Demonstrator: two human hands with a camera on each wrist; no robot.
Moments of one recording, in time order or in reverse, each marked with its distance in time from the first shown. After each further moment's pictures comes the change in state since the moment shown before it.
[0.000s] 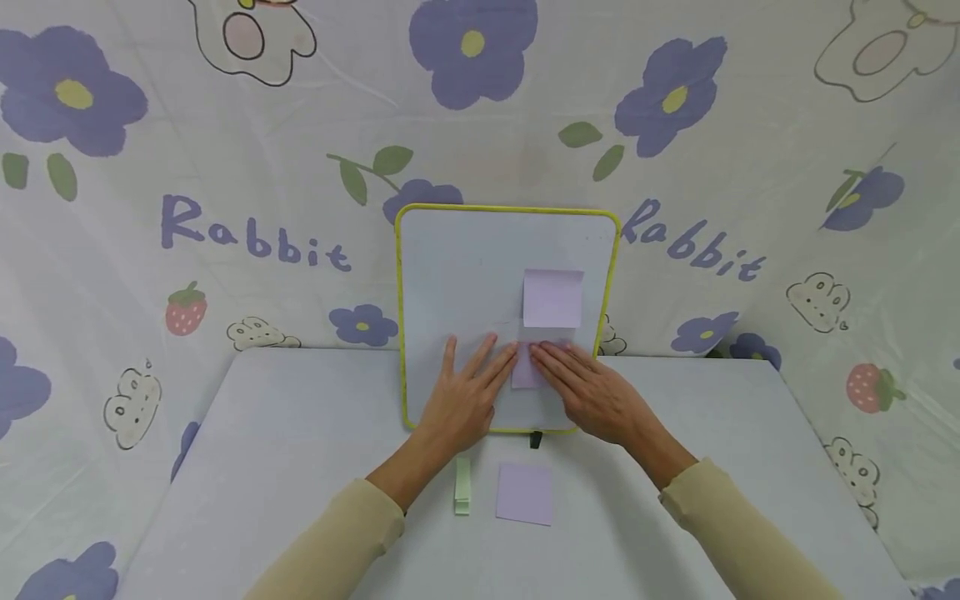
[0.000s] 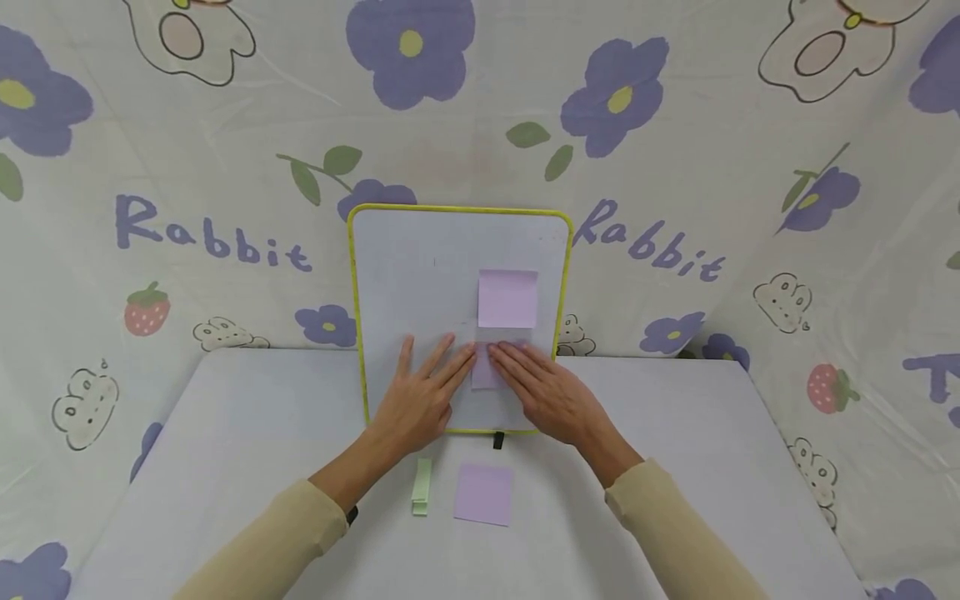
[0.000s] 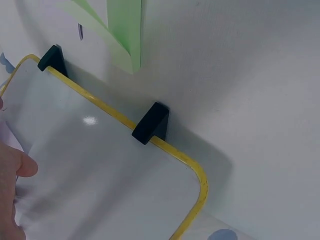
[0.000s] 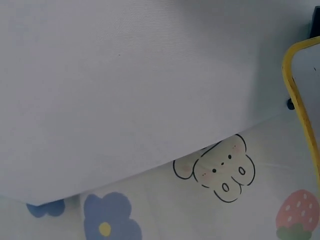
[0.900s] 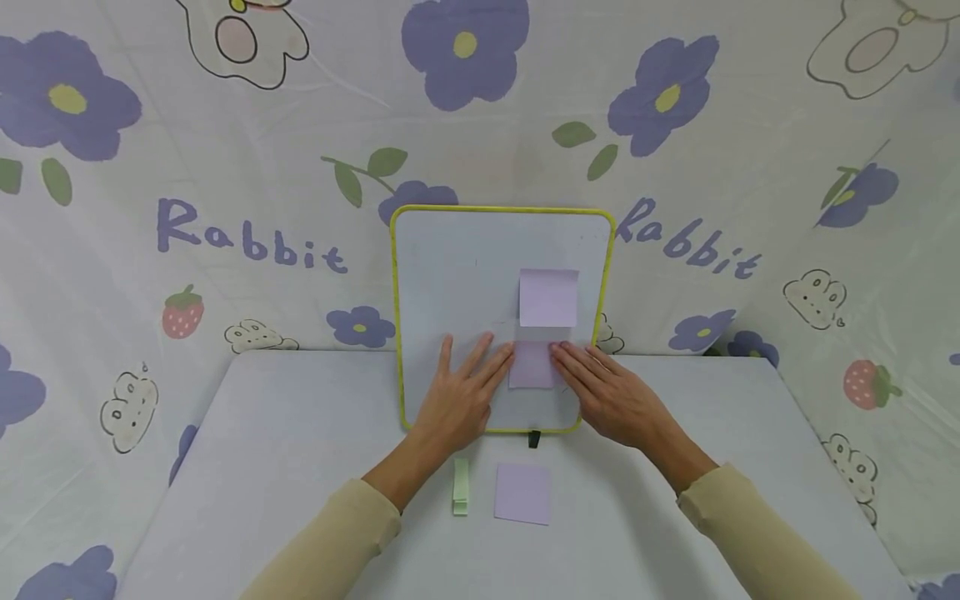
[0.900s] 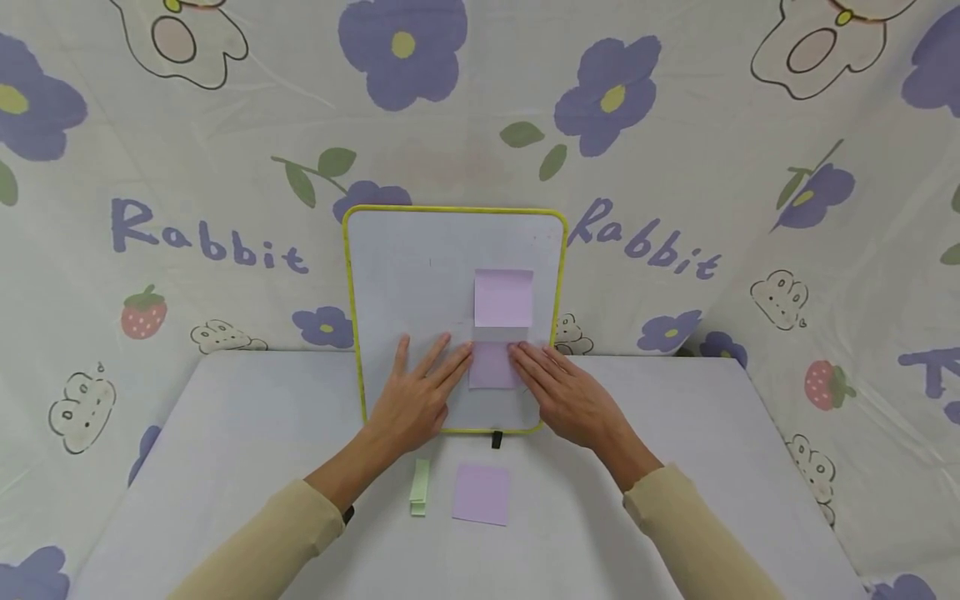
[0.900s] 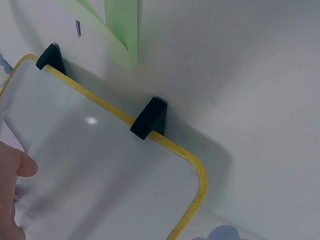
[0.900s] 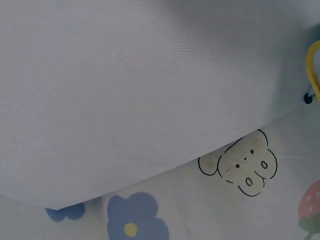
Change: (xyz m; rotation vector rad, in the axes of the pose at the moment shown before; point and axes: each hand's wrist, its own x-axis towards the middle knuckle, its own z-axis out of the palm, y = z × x) left_hand 0.000 -0.002 0.001 0.043 0.008 0.013; right_hand -0.025 0.010 0.000 0.055 0.038 0.032
